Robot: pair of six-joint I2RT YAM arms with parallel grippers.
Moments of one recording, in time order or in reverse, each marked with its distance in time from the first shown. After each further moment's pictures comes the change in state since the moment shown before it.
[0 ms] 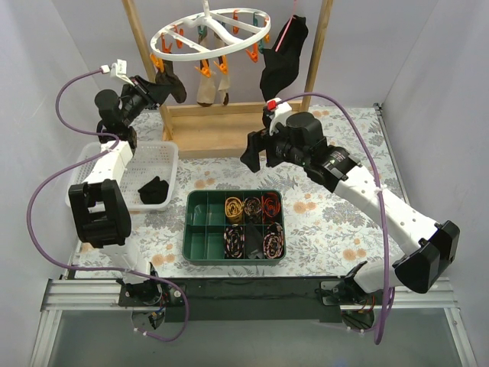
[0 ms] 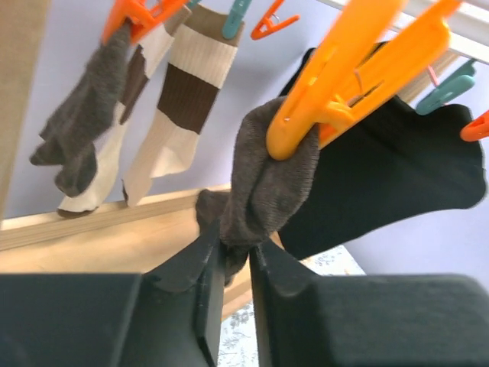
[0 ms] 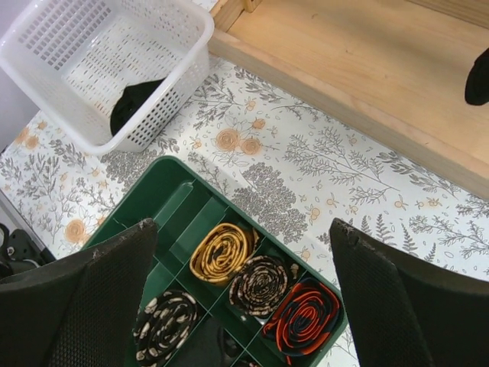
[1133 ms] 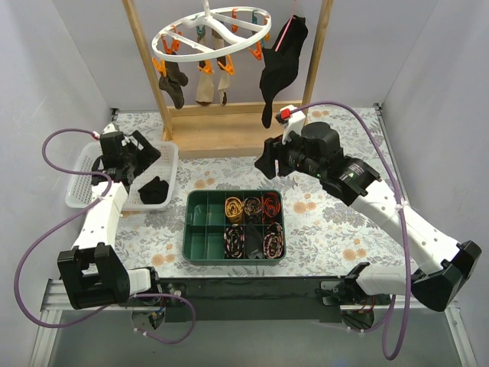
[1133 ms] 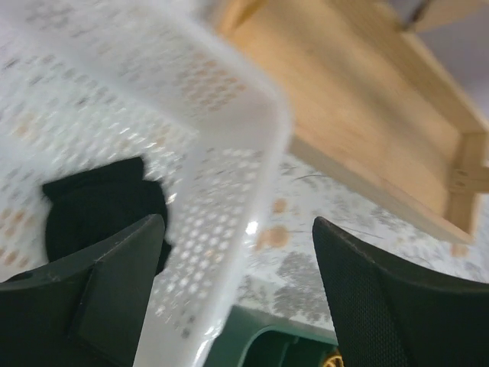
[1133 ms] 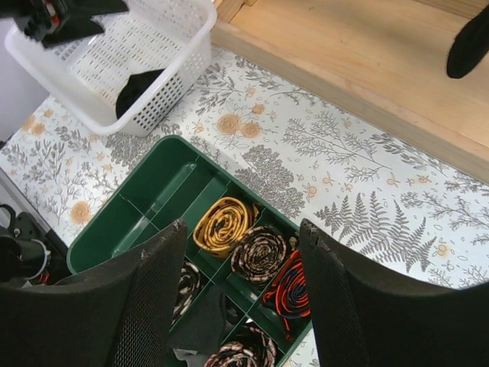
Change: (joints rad) left arm 0.004 -0.489 -0.384 -0.977 -0.687 0.122; right arm 0.013 -0.158 -0.083 -0.048 0.031 -0.001
